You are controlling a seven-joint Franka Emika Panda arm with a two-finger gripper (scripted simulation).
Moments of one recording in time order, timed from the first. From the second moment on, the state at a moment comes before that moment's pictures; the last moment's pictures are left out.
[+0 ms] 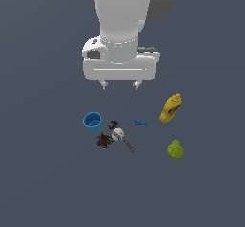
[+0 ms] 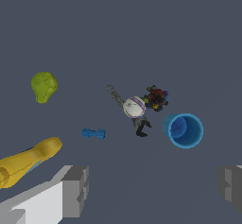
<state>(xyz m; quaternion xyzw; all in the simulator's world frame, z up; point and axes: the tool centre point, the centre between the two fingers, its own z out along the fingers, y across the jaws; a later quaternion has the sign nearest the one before) 0.003 -0.007 0.323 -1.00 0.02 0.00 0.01</state>
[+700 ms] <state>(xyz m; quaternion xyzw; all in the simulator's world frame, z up) 0.012 0.010 0.341 -1.00 0.01 -0.03 0.01</state>
